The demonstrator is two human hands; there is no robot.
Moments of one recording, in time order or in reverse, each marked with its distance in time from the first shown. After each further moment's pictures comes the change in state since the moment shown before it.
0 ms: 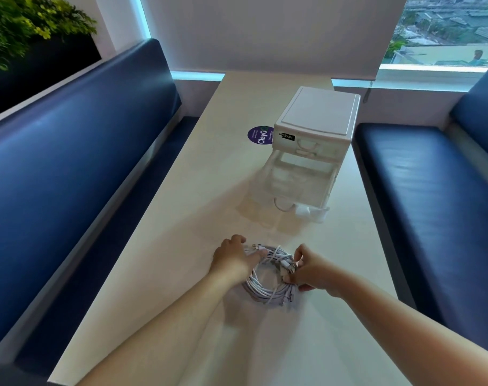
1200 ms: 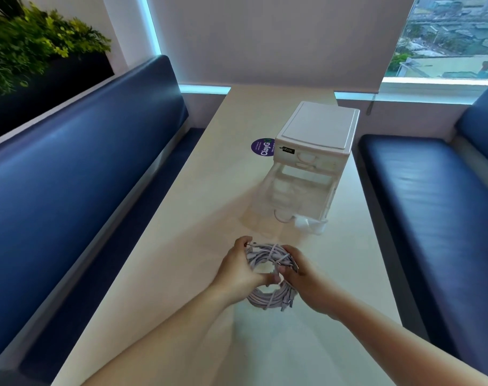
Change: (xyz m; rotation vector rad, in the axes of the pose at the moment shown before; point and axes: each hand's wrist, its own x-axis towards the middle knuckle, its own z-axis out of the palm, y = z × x) left_hand -0.023 0.014 -0.006 -0.274 -0.039 0.065; right_hand -0.026 -0.010 0.010 -0.068 0.117 -0.440
